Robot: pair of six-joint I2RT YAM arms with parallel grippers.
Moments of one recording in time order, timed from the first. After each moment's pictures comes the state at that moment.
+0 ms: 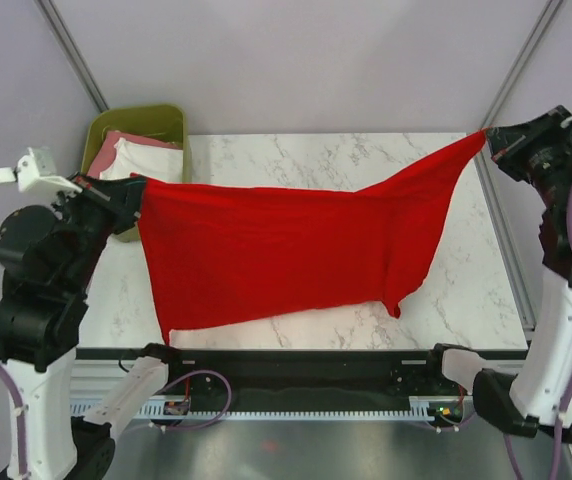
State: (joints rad) left arm -0.22 0.80 1.60 -0.82 -0.13 -0.63; right arm -0.17 1.13 1.97 -0.94 -0.17 0.63
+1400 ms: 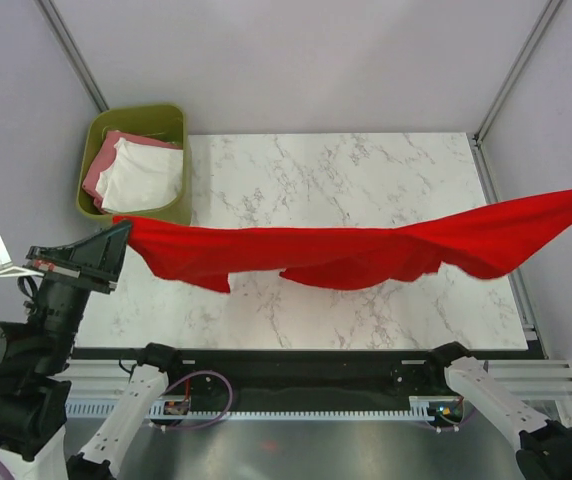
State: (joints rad) left arm -0.24 0.47 1.42 -0.65 0.00 -0.69; right arm 0.35 0.76 2.09 -0.87 0.39 0.30
